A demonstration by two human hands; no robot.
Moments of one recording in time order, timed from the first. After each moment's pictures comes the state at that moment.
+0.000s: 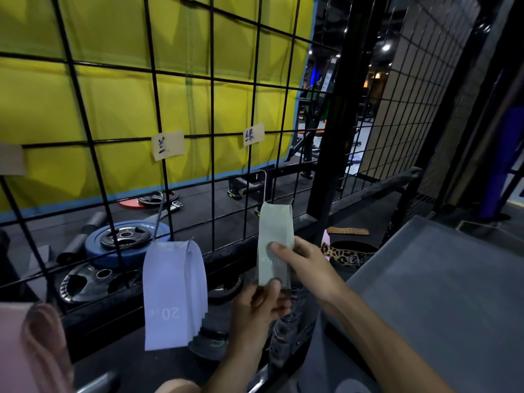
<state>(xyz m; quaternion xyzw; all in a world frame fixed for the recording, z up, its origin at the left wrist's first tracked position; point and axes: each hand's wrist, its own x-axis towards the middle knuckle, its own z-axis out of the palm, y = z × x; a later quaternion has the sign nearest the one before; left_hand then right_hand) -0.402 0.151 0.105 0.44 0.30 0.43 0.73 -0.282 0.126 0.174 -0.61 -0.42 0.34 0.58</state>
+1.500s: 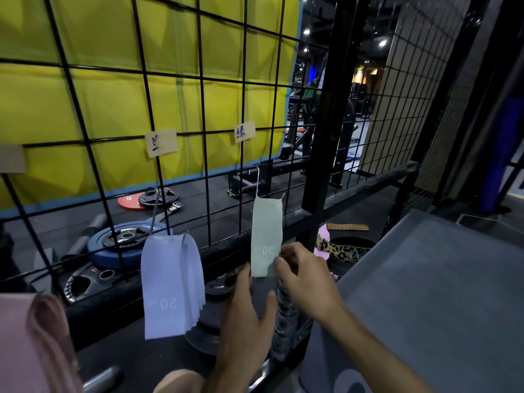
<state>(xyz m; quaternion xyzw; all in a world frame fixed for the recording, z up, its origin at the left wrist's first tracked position) -0.436 0.127 0.123 0.74 0.36 0.39 0.42 -0.294 0.099 0.158 -0.76 -0.49 0.09 0.42</state>
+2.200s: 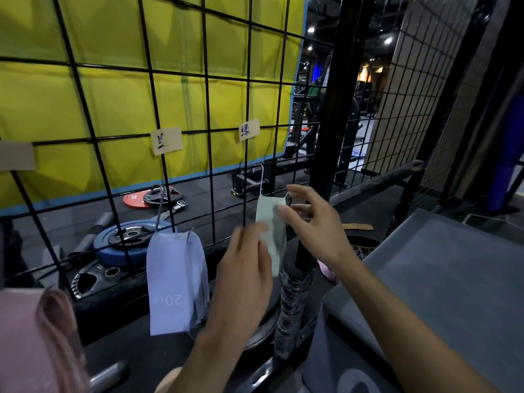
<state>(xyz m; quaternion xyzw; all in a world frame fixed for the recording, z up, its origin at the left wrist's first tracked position) -0.438 0.146 0.181 0.80 0.30 0.48 0.18 -0.270 0.123 0.218 -0.65 -0.53 0.08 0.54</state>
